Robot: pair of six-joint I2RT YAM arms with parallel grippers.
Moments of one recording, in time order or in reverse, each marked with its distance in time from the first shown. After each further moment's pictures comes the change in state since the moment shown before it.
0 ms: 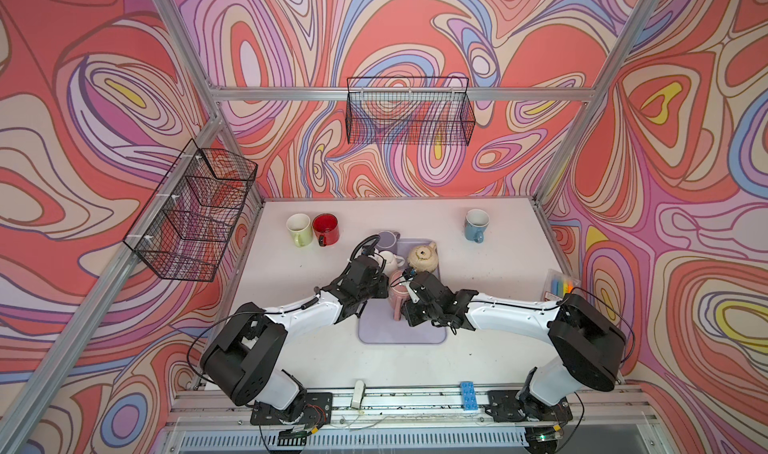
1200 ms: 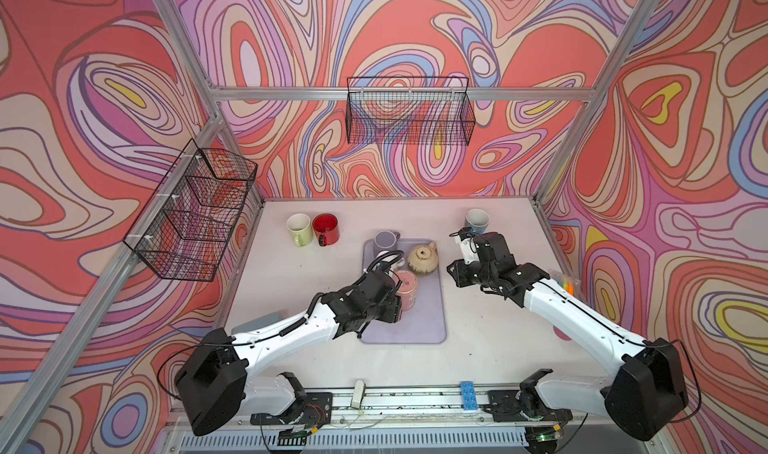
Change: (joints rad) left arm -0.236 -0.145 0.094 -0.428 -0.083 0.006; right arm -0.438 -0.310 0.081 -0.269 -0.081 -0.225
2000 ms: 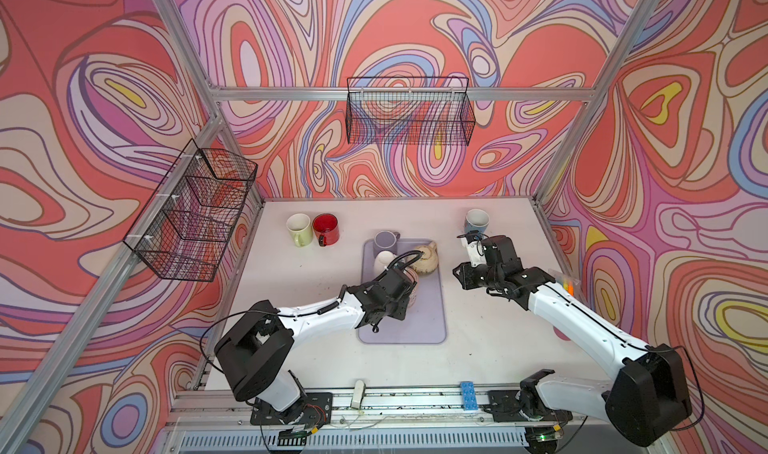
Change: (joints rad) left arm -0.012 0.220 0.078 0.065 -0.058 0.068; right arm -0.060 -0.029 -0.059 0.016 -0.039 -0.014
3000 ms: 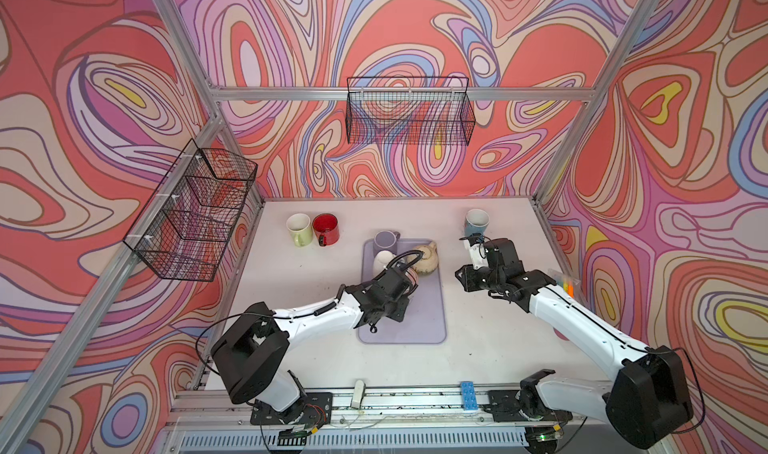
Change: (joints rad) left arm -0.003 -0.033 0.006 -0.037 0.027 0.086; right arm -0.018 -0.012 -0.035 0.012 -0.003 0.005
